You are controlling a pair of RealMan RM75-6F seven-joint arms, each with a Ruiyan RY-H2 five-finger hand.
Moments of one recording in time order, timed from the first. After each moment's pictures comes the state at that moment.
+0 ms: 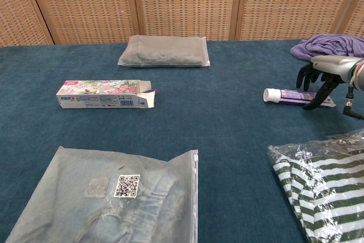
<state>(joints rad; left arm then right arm) -0.13 -1.03 -0.11 -1.85 1.27 1.41 0.22 0.78 -1.65 0.24 -0.90 -0.87 0.68 -0.23</state>
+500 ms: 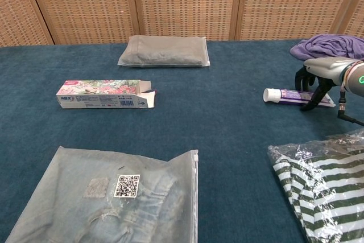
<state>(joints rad) -0.13 -1.03 -0.12 -1.85 1.25 1.41 0.22 0.80 -1.73 0.22 -0.76 -0.95 0.68 -0.24</state>
